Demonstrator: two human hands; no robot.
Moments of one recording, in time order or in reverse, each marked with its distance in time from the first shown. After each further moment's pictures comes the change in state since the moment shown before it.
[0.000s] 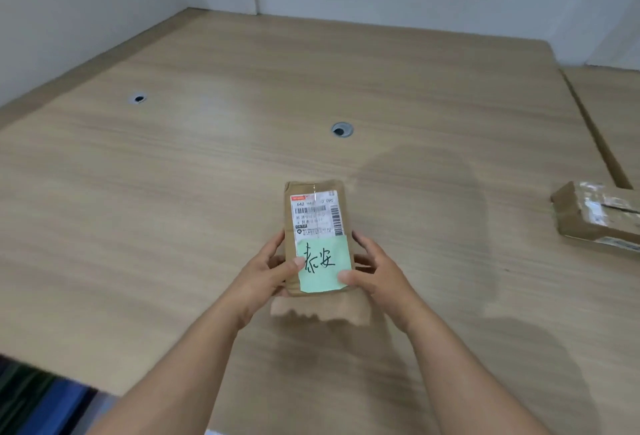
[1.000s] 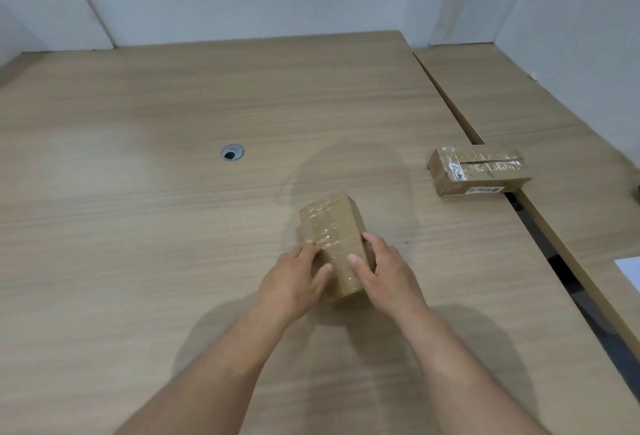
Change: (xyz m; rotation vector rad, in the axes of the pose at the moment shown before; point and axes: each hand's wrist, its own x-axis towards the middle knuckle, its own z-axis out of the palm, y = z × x) left_hand 0.042 0.049 0.154 1.099 -0.164 0.420; right_hand -0.048 0.021 -0.104 -0.542 0.554 0.087
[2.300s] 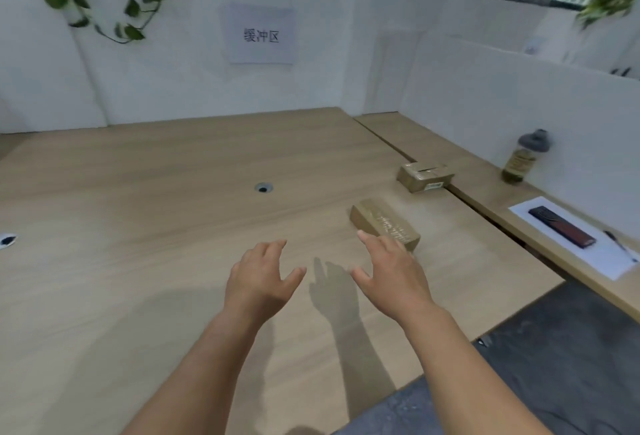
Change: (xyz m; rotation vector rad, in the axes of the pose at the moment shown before) left_hand -0.165 -0.203 -0.142 0.020 0.235 0.322; right_hand -0.210 -0.225 0.100 -0.443 0.372 0.041
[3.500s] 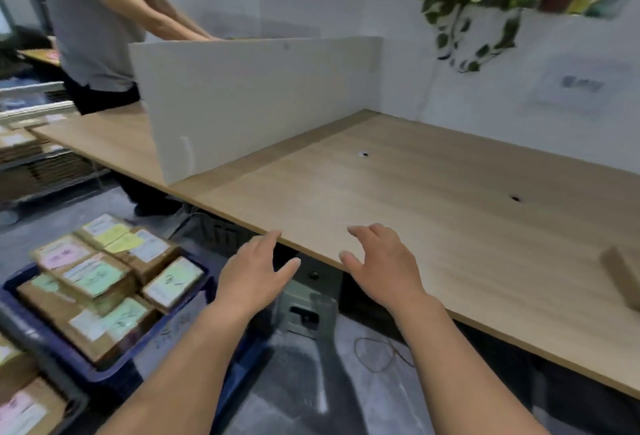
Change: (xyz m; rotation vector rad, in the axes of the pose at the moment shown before) left_hand -0.535 -0.103 -0.120 0.045 0.448 -0.716; right_hand -0.358 -0.255 0.015 0.176 -0.162 -0.917
